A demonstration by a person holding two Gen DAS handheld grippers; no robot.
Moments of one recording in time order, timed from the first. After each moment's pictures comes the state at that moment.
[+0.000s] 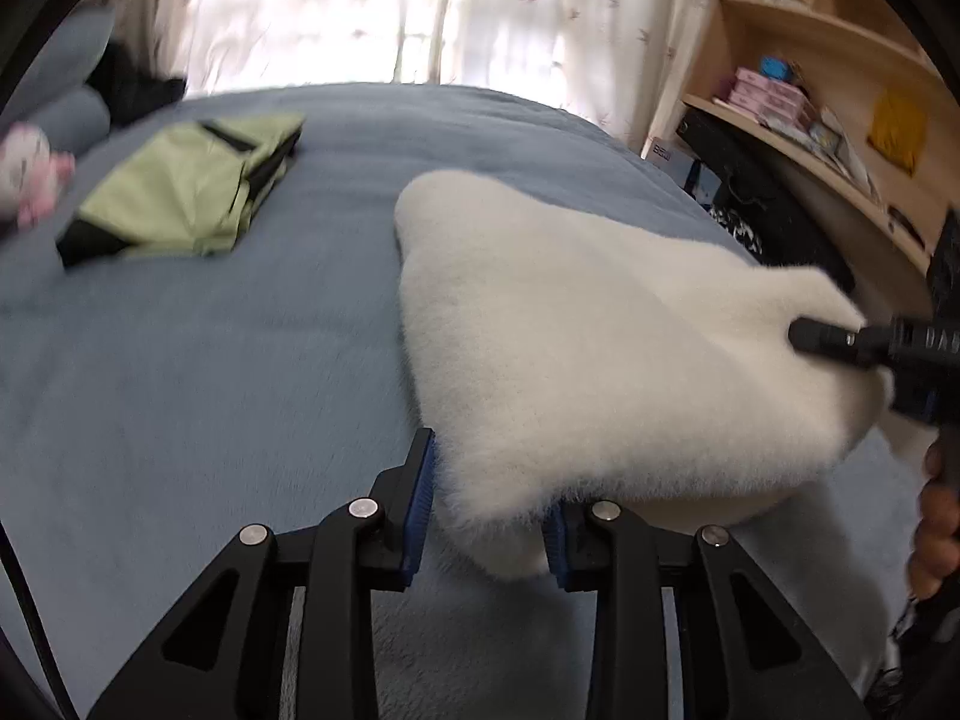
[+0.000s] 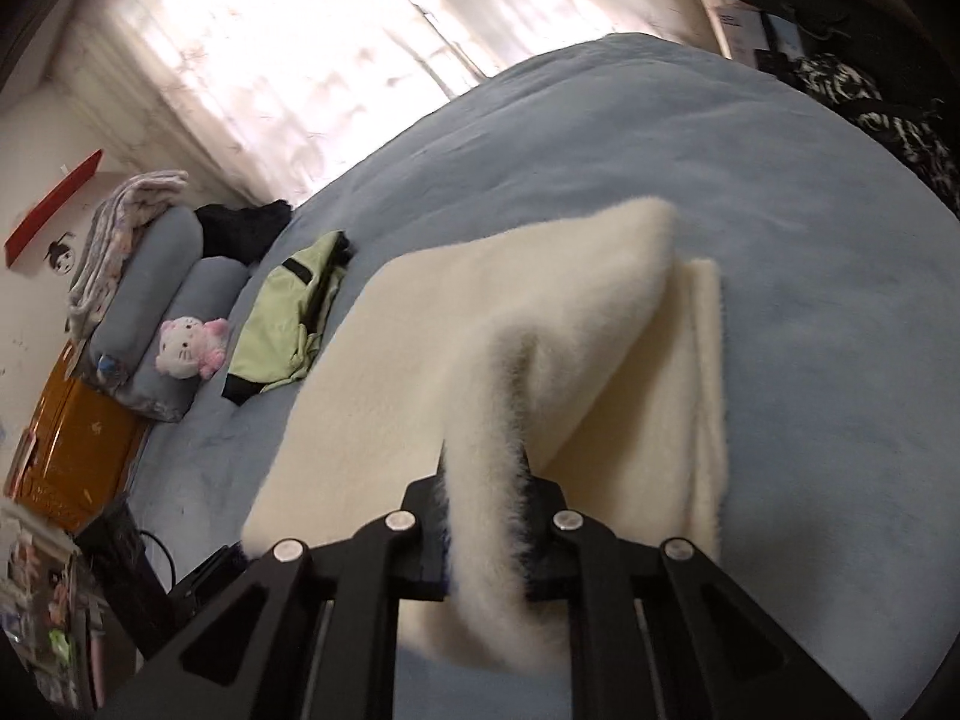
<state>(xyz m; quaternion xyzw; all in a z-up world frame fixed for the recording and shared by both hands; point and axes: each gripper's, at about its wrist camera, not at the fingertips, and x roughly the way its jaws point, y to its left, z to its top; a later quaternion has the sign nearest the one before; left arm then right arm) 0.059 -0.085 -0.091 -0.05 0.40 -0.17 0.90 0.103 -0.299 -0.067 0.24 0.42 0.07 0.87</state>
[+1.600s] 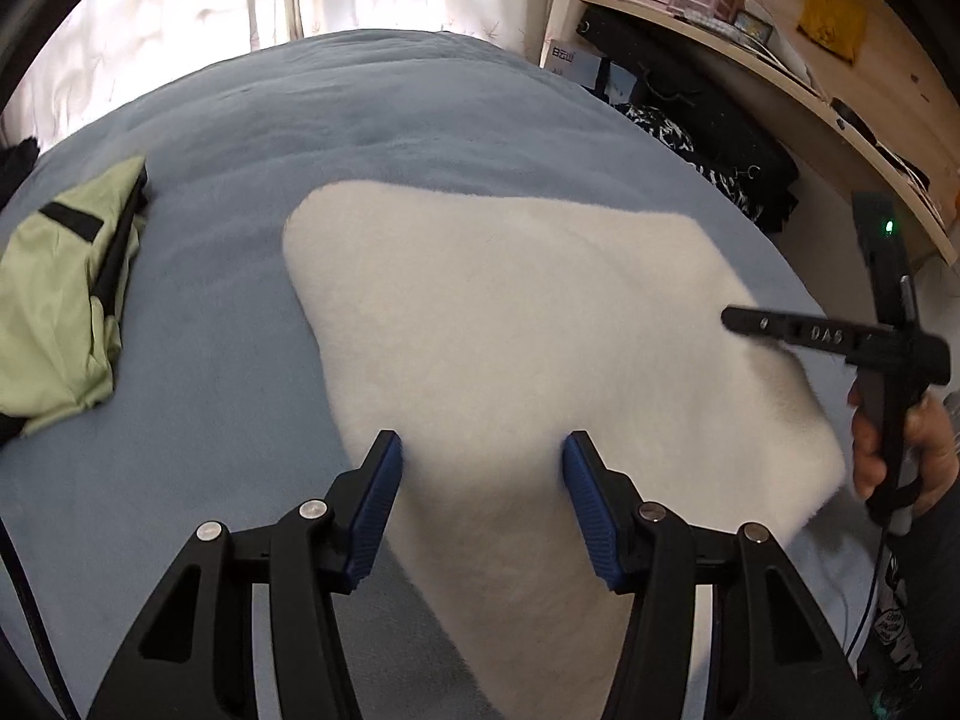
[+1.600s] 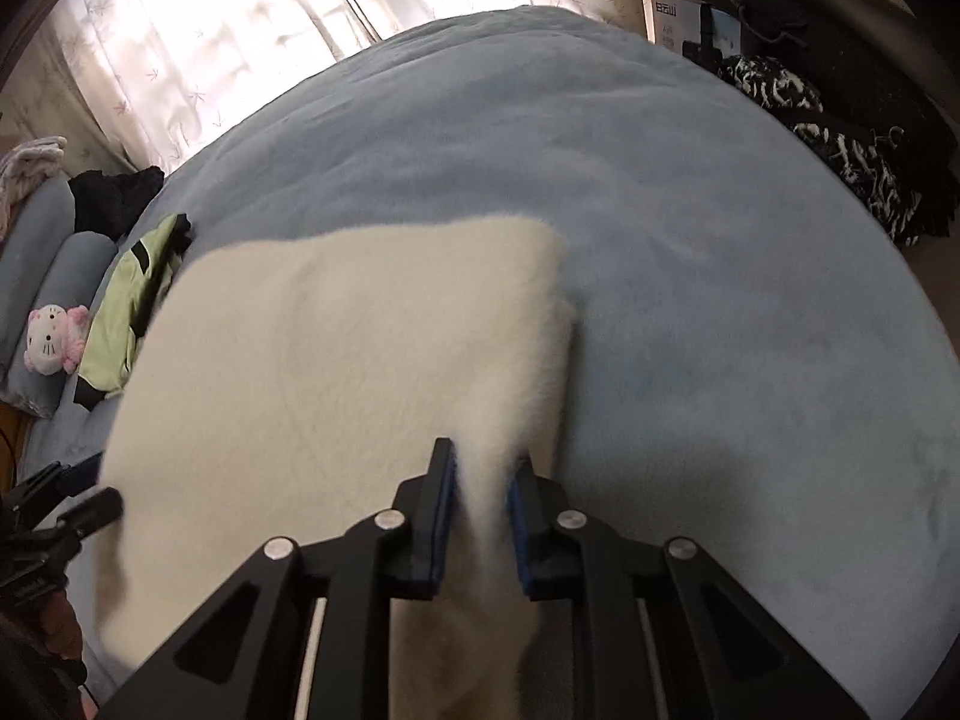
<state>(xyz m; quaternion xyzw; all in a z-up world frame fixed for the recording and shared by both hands) 0.172 -0.142 -0.058 0.06 0.47 -0.29 0.83 0.183 -0.368 -0.093 0.15 0.49 -0.06 0.86</state>
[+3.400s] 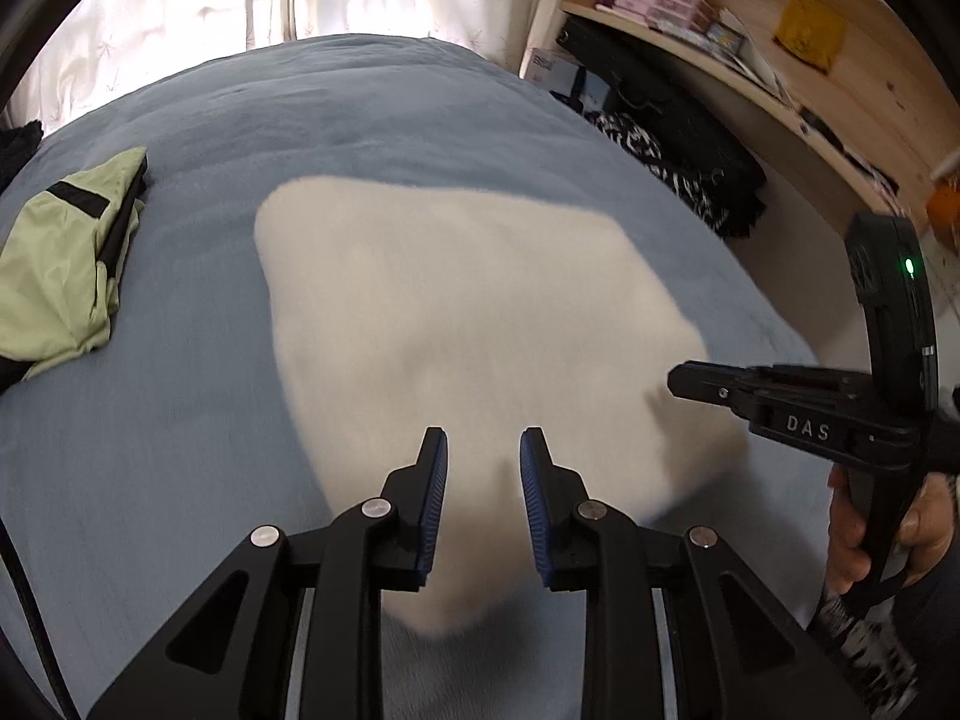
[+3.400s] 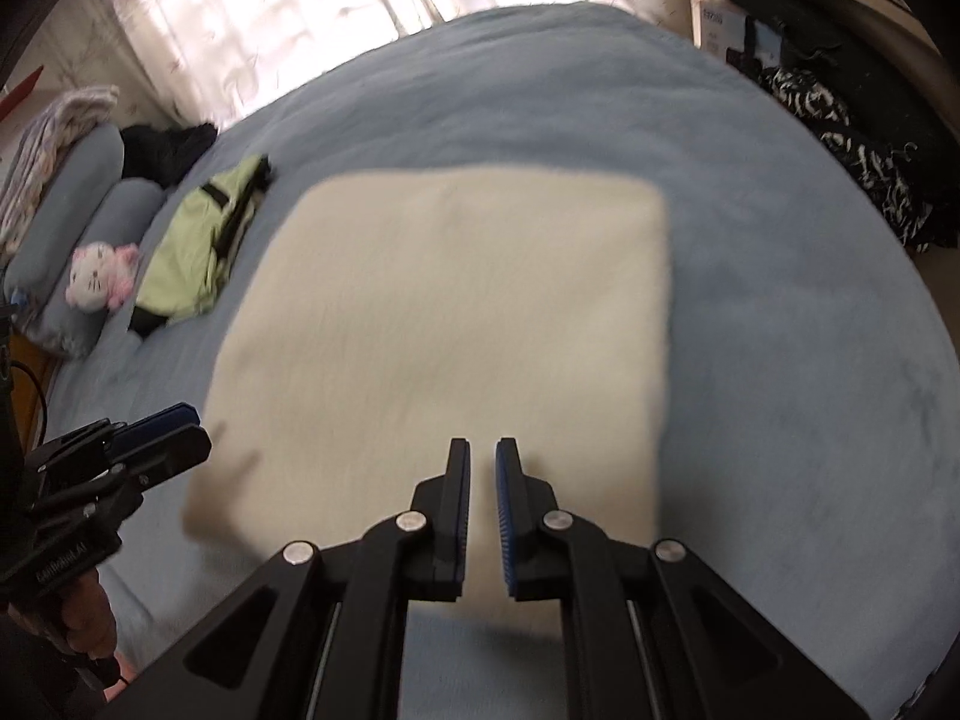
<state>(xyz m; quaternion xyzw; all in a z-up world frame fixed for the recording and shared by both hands) 0.087 -0.154 -0.034 0.04 0.47 -0.30 0.83 0.112 -0.281 -0.070 0.14 0.51 -0.01 0.85</state>
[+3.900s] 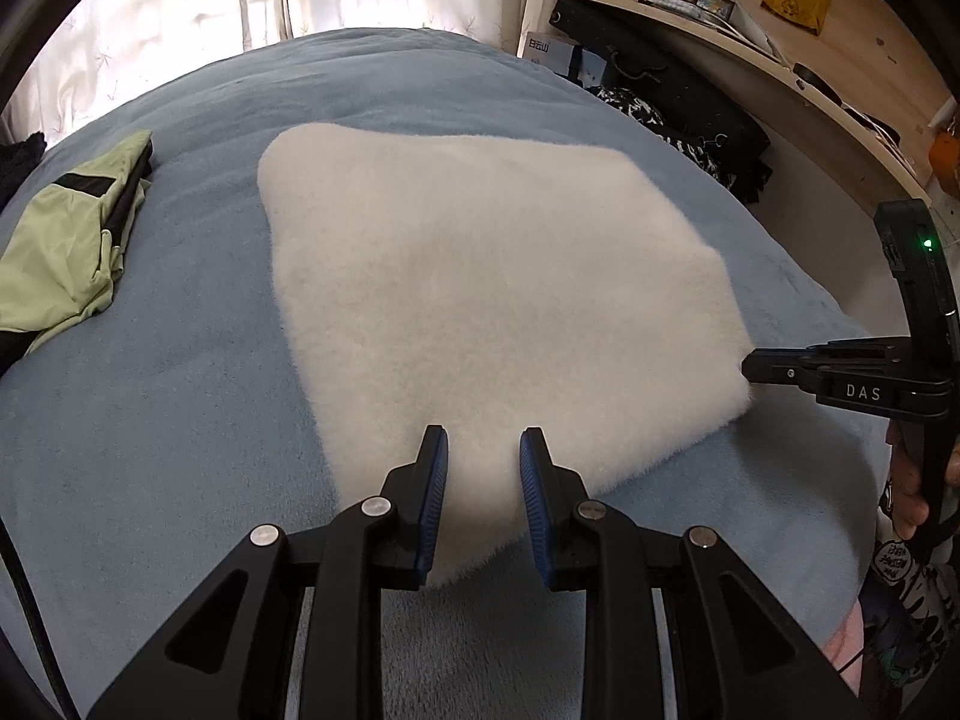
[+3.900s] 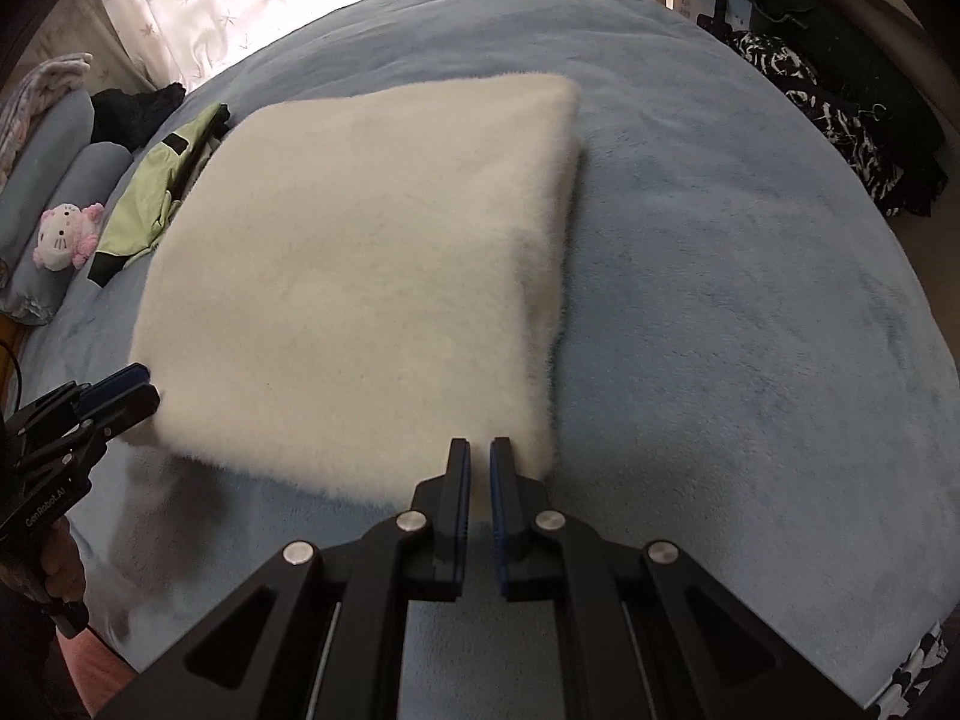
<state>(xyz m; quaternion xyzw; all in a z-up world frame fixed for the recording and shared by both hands) 0.060 -0.147 -0.071 0.07 0.46 -0.29 0.84 0.067 -0.304 -0.099 0.12 0.55 -0.05 0.83</state>
